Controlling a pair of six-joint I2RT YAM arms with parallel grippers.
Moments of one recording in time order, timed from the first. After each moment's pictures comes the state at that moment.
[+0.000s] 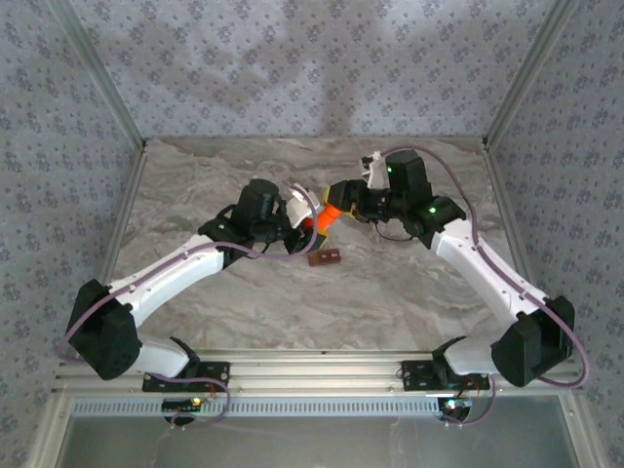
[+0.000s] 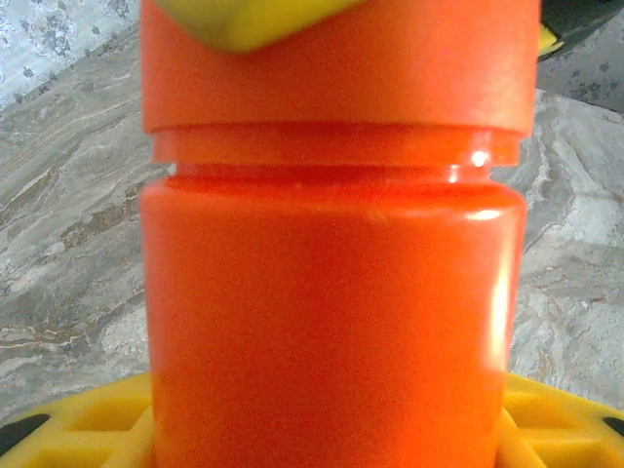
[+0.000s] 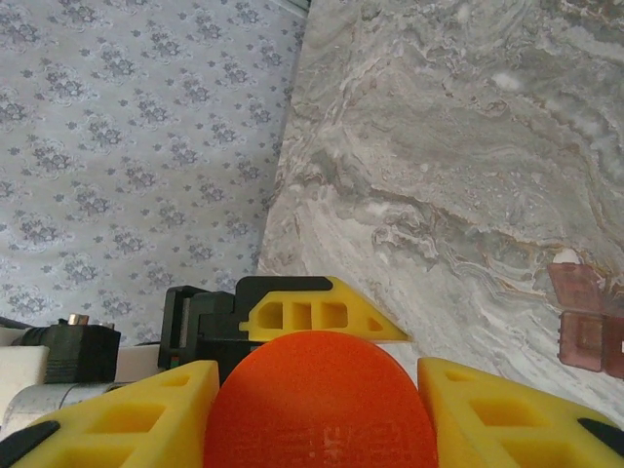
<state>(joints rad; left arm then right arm) -0.71 1.38 1.05 -0.21 0.40 0.18 0.47 1.32 1.20 -0.40 -0.57 0.80</state>
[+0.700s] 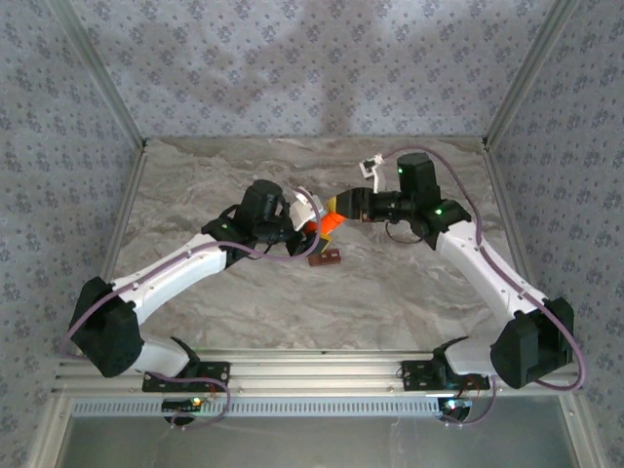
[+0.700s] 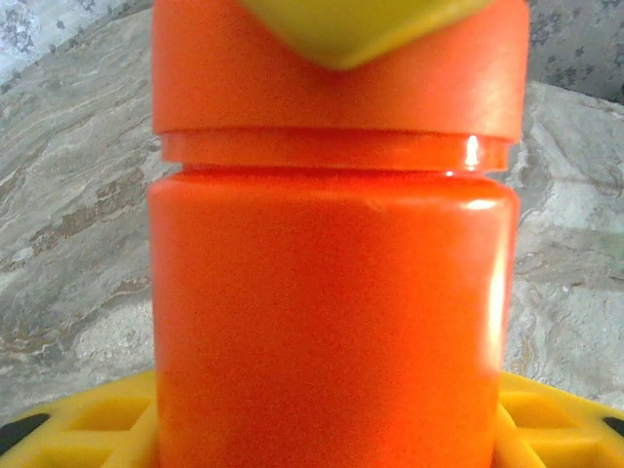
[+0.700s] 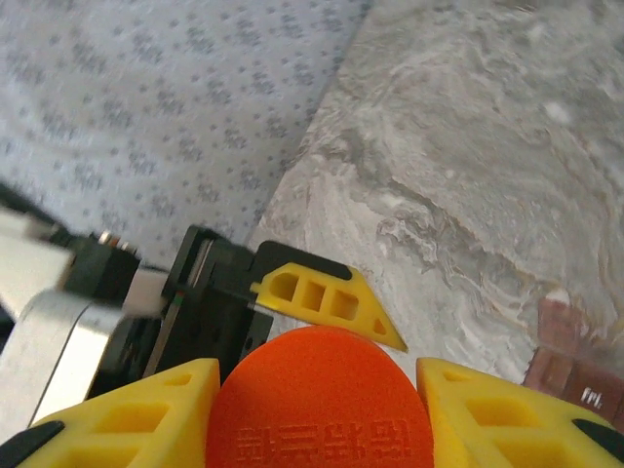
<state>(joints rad) -0.72 1.40 1.07 -0.22 0.43 0.20 0.38 1.32 1.13 -0.34 -0.80 0.46</state>
